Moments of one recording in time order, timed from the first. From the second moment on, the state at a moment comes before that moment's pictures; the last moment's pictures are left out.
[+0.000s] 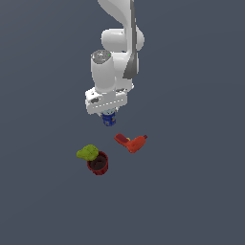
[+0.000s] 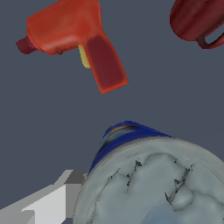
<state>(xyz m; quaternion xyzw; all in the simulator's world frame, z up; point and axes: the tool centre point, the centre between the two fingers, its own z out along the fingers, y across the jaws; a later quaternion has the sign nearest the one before) -0.141 -0.074 0.132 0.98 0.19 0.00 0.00</state>
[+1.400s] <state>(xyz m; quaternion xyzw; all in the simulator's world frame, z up) -0.126 0.052 0.369 0.98 0.19 0.00 0.00</state>
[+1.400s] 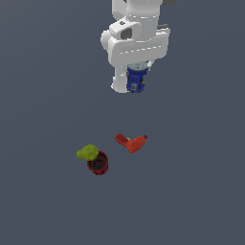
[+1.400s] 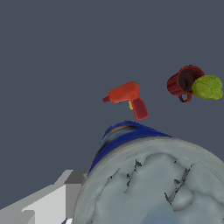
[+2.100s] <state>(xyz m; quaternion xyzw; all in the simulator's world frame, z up) -0.116 0.098 0.455 0.98 0.19 0.00 0.00</state>
